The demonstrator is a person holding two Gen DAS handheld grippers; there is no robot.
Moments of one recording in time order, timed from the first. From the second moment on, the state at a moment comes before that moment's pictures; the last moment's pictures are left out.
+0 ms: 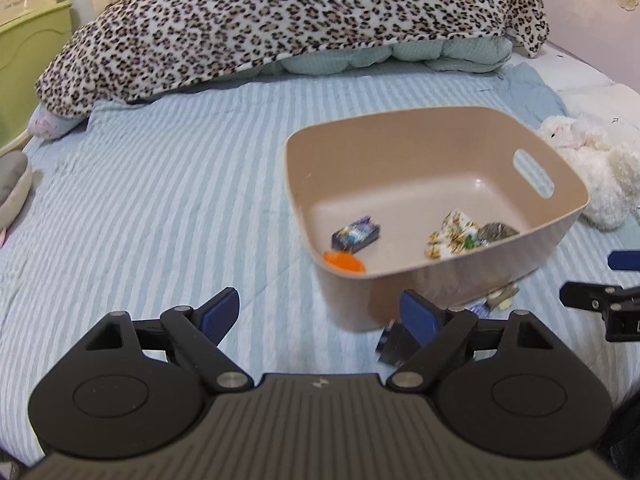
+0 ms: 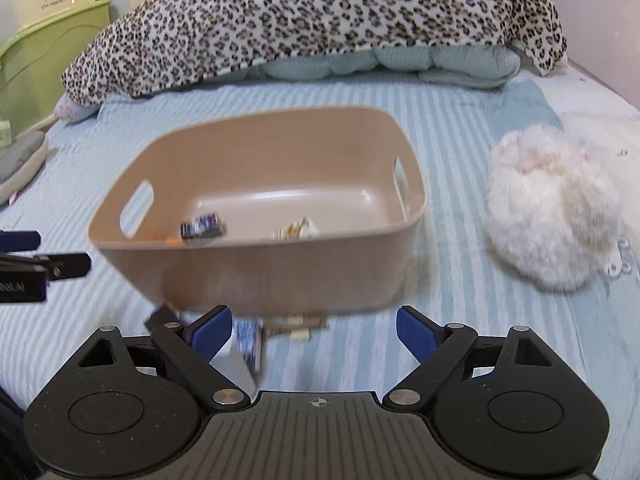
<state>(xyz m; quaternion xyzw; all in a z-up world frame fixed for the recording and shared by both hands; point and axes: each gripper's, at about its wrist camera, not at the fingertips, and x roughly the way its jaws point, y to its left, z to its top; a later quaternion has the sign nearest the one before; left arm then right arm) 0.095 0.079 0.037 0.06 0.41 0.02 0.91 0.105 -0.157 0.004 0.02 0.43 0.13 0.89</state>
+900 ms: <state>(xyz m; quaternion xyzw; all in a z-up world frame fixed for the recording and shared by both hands) 0.092 0.079 -0.052 0.09 0.48 -0.02 0.87 0.097 -0.110 -0.070 0.00 0.52 0.15 0.84</state>
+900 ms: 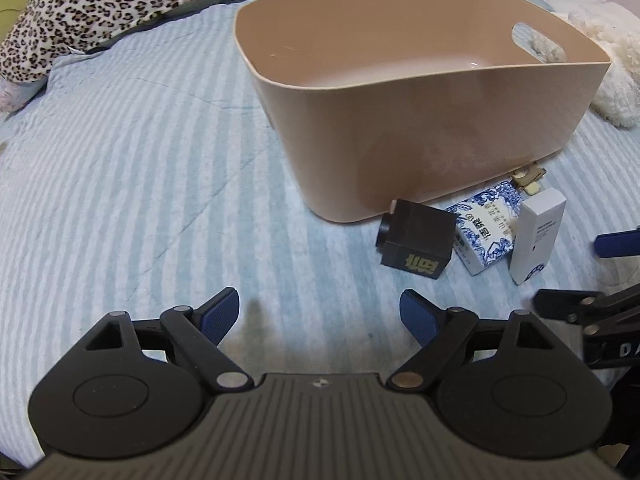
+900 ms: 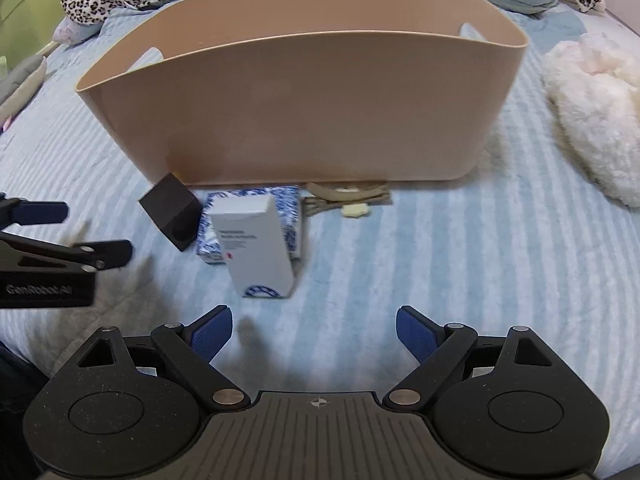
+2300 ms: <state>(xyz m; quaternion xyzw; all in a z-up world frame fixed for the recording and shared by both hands) 0.128 0.062 -0.072 -0.01 0.47 -0.07 0.88 0.123 -0.124 -0.084 0.02 0.48 0.16 0.86</state>
